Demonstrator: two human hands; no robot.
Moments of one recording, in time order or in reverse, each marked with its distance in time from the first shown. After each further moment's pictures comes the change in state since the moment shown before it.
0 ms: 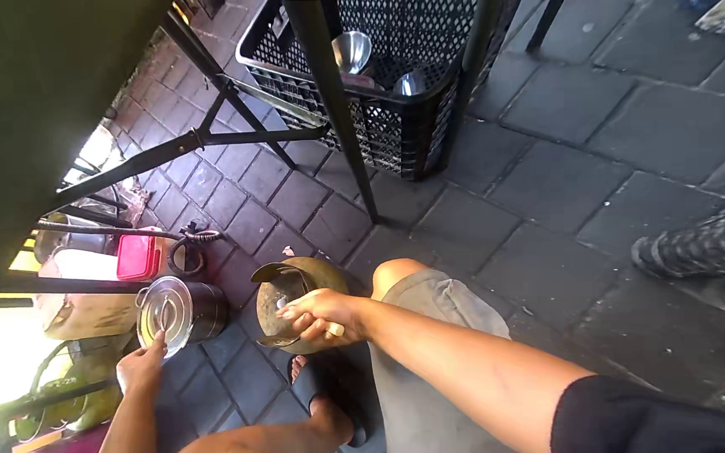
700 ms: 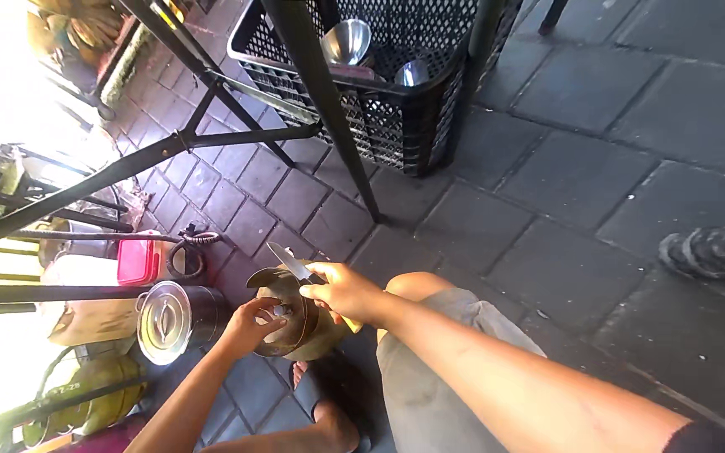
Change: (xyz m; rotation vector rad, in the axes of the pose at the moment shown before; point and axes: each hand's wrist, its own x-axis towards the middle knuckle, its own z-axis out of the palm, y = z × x) left_hand -0.093 0.114 0.113 0.094 -0.867 0.766; right_hand -0.034 -0.037 -0.033 -0.506 0.353 -0.325
